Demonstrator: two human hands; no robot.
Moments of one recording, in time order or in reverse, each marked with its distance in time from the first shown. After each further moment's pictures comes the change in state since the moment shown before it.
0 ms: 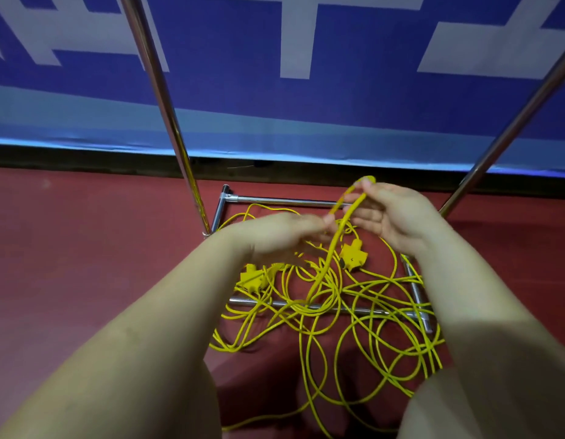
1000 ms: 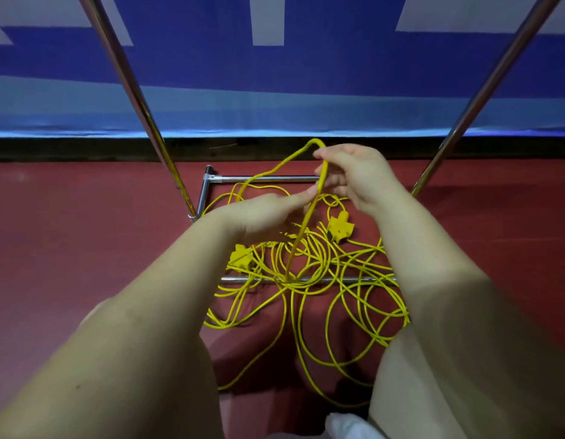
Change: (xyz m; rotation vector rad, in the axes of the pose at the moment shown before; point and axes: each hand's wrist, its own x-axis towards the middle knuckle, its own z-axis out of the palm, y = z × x) left_hand 0.014 -0.005 0.016 -0.014 0.116 -0.091; right_hand 0.006 0.007 0.013 -0.175 0.058 -0.128
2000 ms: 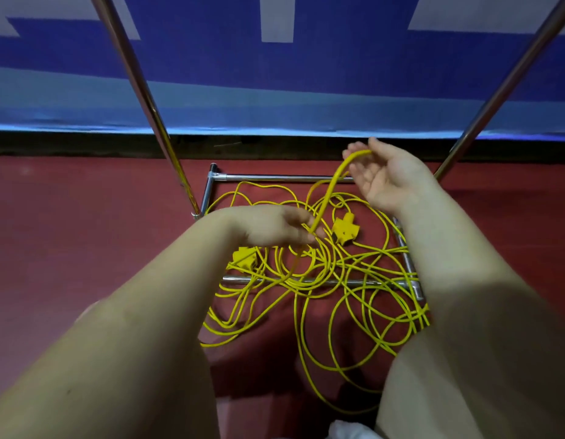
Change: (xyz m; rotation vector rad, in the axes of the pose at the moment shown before) left_hand -0.003 -0.013 -0.011 0.466 -0.127 0.097; right_hand 0.008 -0.002 -0.022 0.648 0.080 0.237
